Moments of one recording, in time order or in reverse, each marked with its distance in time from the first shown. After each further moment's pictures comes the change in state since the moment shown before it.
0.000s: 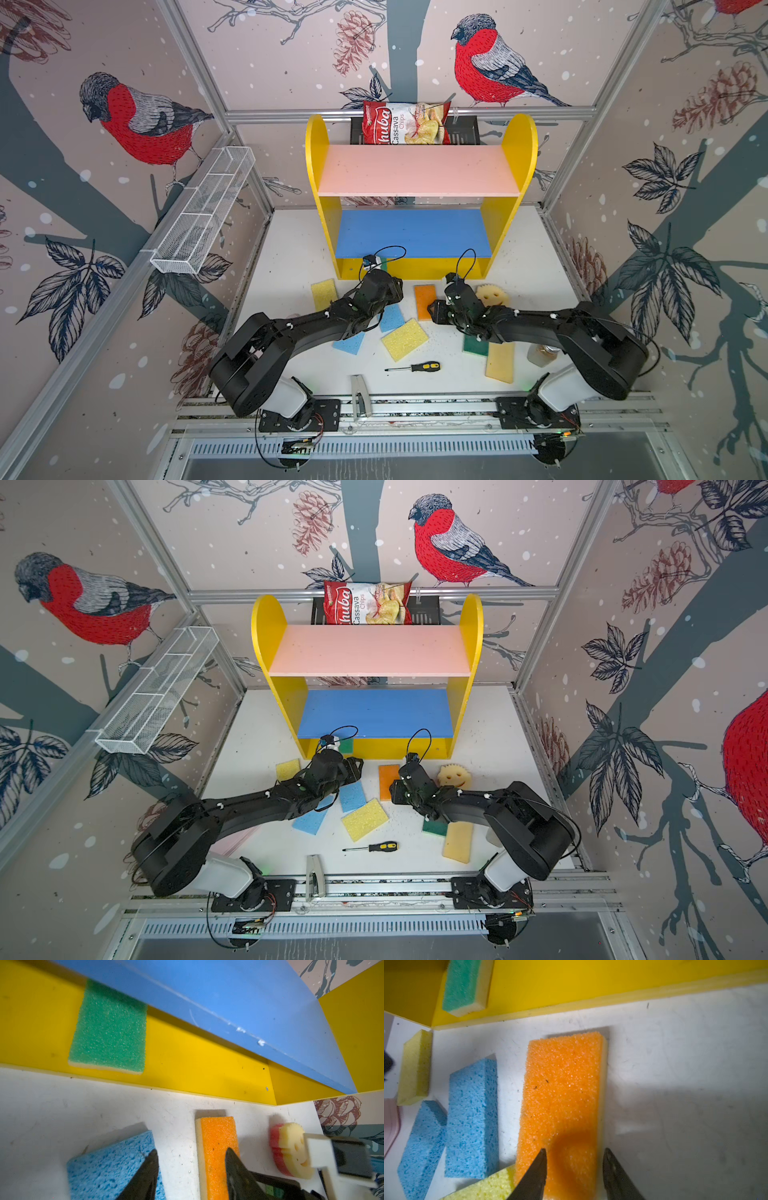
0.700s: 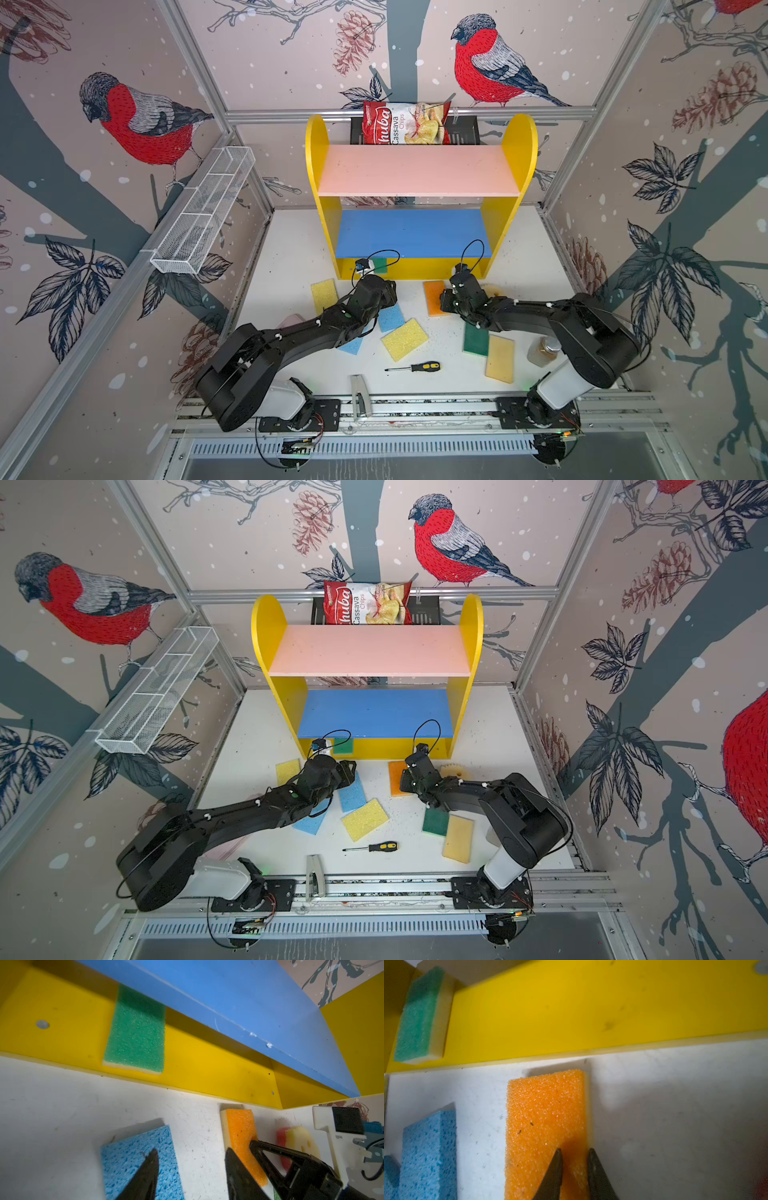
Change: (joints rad) left arm -0.008 -0.050 -0.062 0.003 -0.026 0.003; right arm -0.074 0.047 0.063 -0.021 0.057 -0.050
